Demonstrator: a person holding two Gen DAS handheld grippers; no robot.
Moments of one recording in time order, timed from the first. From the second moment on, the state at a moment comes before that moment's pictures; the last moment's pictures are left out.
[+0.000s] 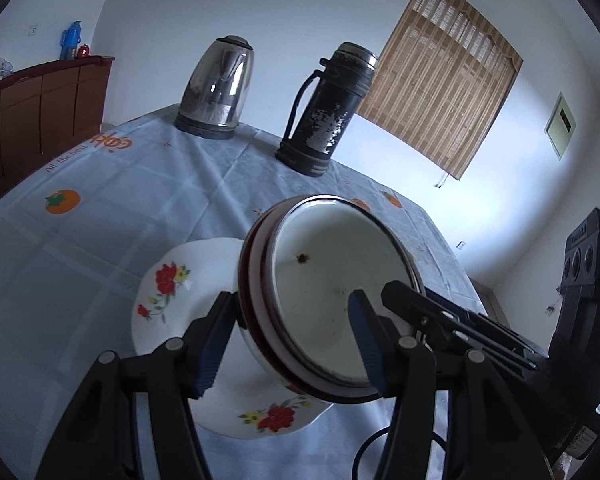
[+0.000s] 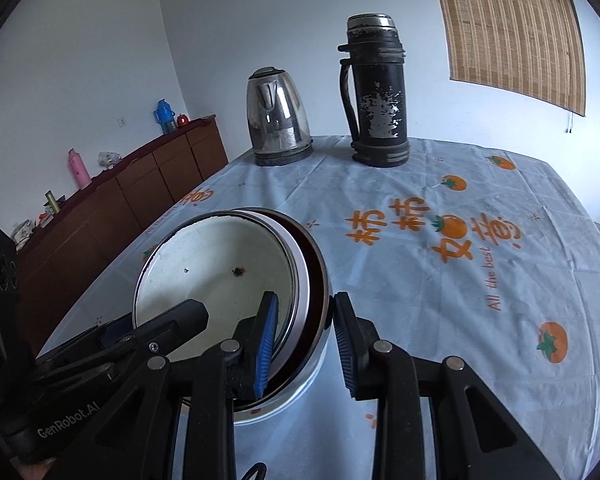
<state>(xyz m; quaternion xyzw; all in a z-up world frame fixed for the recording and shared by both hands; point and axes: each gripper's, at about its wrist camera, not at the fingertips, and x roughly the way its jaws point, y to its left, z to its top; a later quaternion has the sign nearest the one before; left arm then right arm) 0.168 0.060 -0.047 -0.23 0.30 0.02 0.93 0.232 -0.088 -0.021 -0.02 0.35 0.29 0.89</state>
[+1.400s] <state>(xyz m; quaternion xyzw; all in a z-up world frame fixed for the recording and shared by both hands) 0.180 0.084 -0.074 -0.21 0.35 0.05 0.91 0.249 -0.050 -0.057 -0.04 0.37 0.31 0.87</state>
